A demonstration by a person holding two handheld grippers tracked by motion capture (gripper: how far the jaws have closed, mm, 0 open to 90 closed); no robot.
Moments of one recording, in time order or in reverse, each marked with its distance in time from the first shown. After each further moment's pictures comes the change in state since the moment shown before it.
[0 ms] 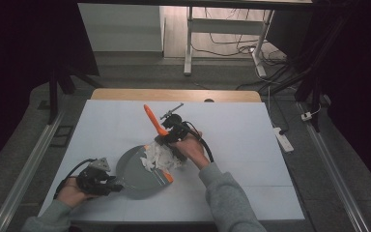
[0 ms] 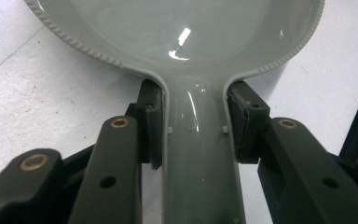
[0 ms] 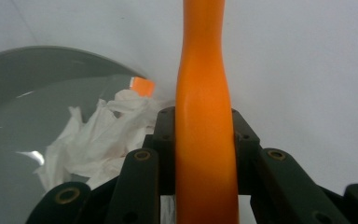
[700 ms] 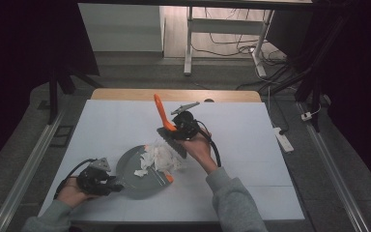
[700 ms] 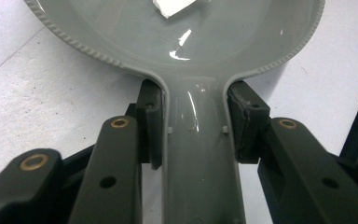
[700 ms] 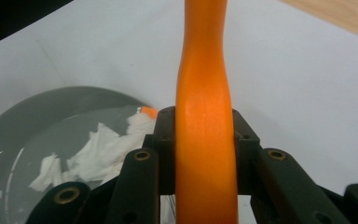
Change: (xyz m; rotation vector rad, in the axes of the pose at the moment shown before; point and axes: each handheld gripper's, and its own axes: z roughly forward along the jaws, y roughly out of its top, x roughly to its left) left arm -0.001 0.001 0.000 -0.001 0.006 -0.004; right arm -0.003 -0.011 -0.047 -0.198 -0.033 0.035
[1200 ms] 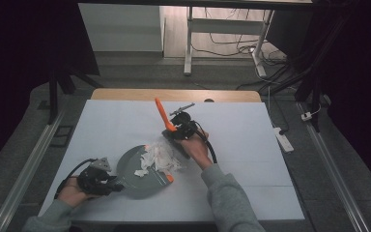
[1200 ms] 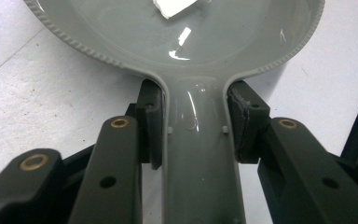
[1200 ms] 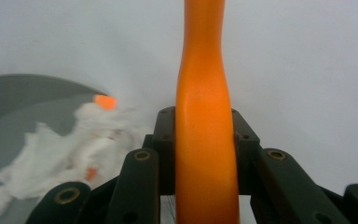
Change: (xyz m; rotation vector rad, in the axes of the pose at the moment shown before) left arm 0.000 0.001 0.001 0.001 -0.002 0.003; right arm -0.013 -0.006 0.039 0.098 -0.057 0.041
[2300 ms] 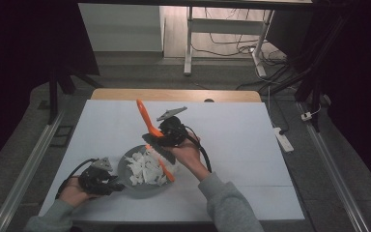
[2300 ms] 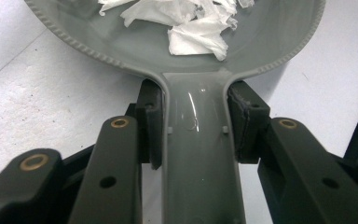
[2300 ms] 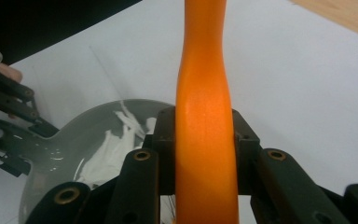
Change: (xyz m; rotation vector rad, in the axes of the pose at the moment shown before) left arm -0.002 0.002 0.002 -0.003 0.010 -0.001; right arm 0.056 0.009 -0.042 -0.127 0.139 -0.109
